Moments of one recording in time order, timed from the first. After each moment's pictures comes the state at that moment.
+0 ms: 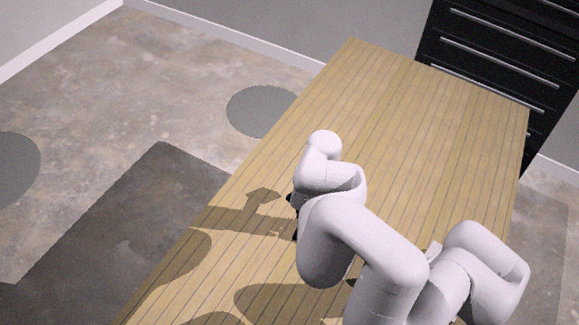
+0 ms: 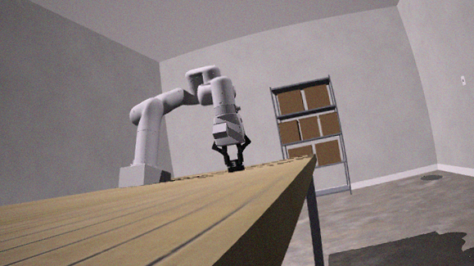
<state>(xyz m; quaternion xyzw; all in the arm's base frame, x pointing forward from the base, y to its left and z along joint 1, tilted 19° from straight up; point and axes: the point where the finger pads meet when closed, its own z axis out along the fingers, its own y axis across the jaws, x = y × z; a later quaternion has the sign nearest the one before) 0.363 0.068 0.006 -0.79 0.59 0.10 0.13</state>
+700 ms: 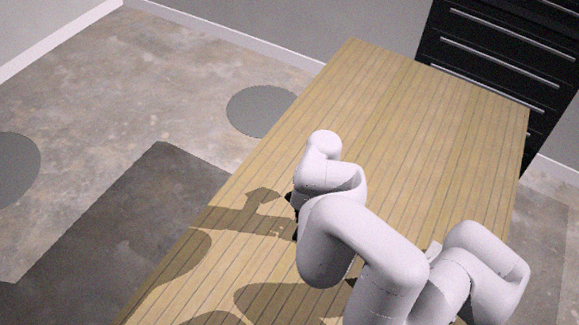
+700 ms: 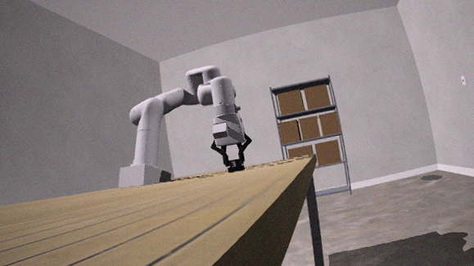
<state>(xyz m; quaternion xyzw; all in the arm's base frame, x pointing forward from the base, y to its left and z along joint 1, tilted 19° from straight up) 0.363 0.068 0.006 -0.79 0.59 0.10 0.13</state>
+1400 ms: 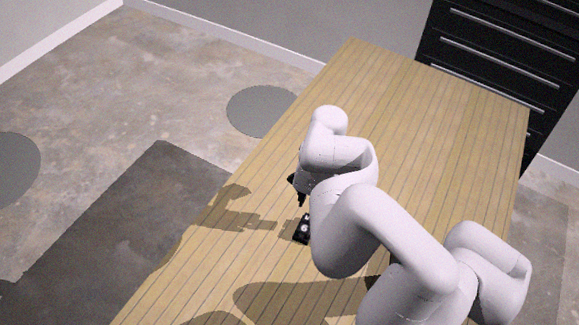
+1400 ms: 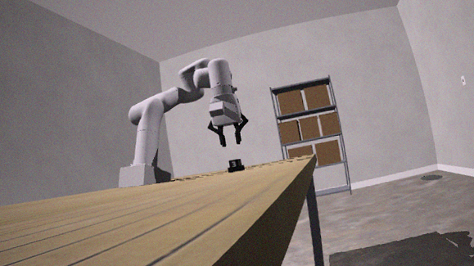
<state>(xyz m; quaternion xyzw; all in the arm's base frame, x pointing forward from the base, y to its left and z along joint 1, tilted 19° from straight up) 0.365 0.045 0.070 -0.79 0.59 0.10 0.13</state>
